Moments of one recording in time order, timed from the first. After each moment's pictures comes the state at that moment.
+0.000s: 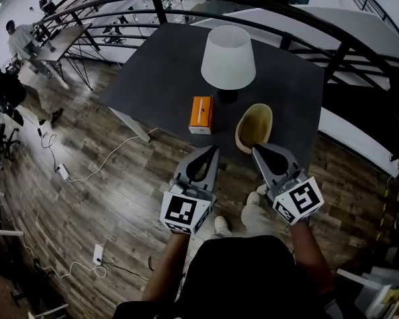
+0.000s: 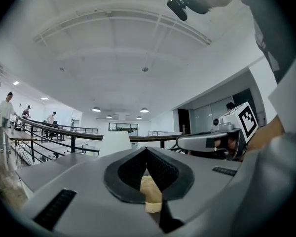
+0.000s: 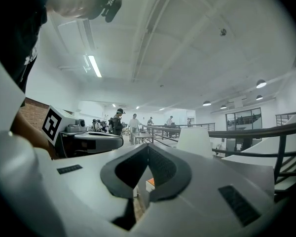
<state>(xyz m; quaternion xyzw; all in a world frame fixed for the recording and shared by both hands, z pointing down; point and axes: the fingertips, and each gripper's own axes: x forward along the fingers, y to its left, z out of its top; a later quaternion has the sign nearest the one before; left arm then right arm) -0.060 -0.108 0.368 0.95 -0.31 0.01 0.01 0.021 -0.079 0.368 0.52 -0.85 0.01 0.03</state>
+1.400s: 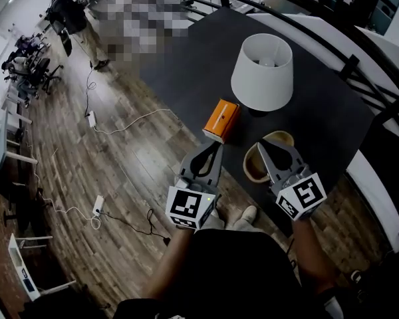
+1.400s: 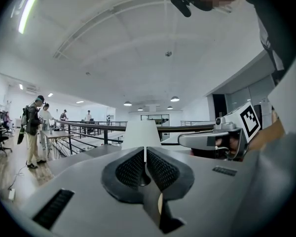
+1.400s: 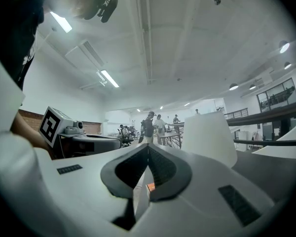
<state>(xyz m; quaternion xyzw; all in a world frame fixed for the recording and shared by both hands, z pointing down) -0.019 -0.194 0.398 0.86 -0.50 0.07 0.03 0.072 -0.200 0.400 0.35 -0.93 0.06 0.00</state>
